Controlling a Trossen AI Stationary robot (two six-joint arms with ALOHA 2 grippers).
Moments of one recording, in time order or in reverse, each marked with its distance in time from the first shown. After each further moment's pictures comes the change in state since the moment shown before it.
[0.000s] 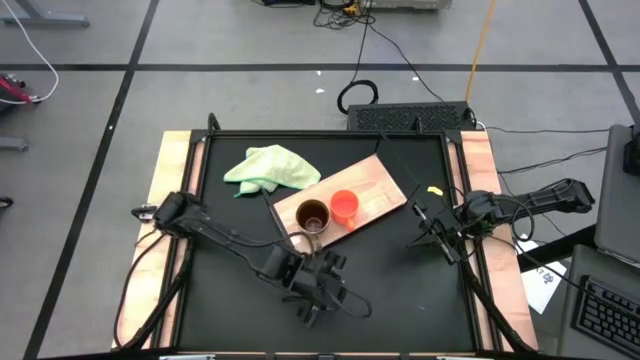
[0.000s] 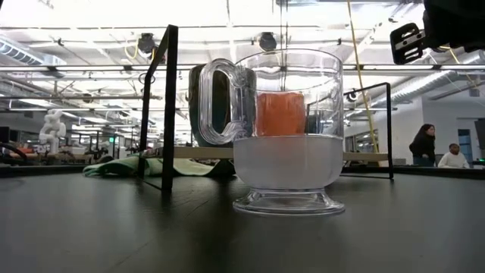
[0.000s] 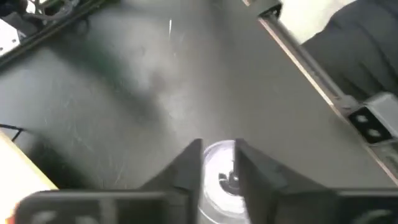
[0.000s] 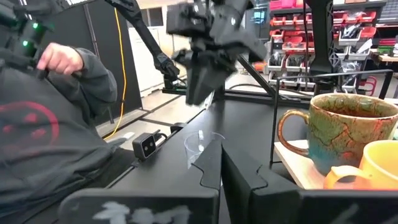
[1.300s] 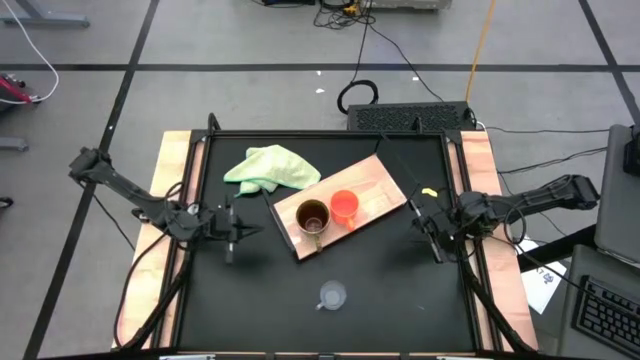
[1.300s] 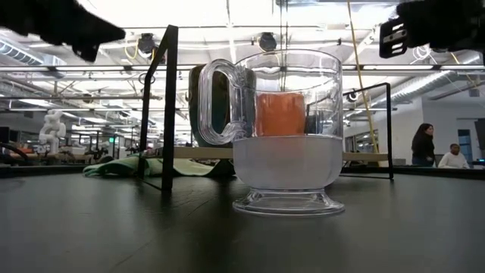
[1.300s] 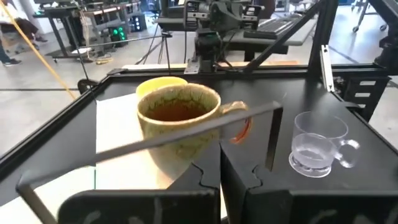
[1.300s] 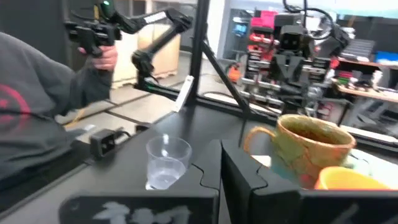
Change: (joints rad) left arm -0.082 -1.313 -1.492 0.846 -0.451 -0.241; right arm 0.000 0.149 0.000 0.176 0.094 -0.181
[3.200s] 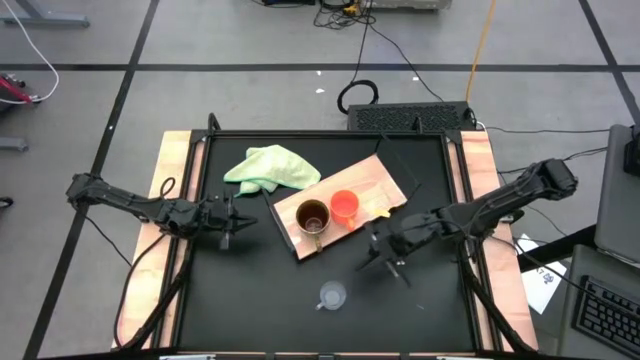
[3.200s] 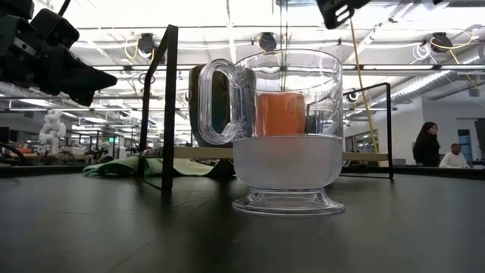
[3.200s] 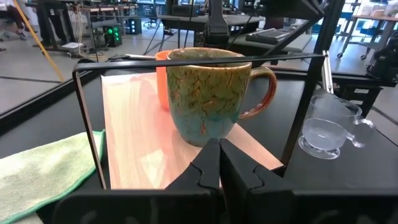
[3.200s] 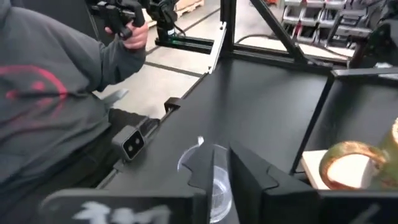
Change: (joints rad) left arm 0.263 -0.367 -0.303 0.007 0.289 -0.024; right arm 0.159 0.746 0.563 -0.145 0.046 0.139
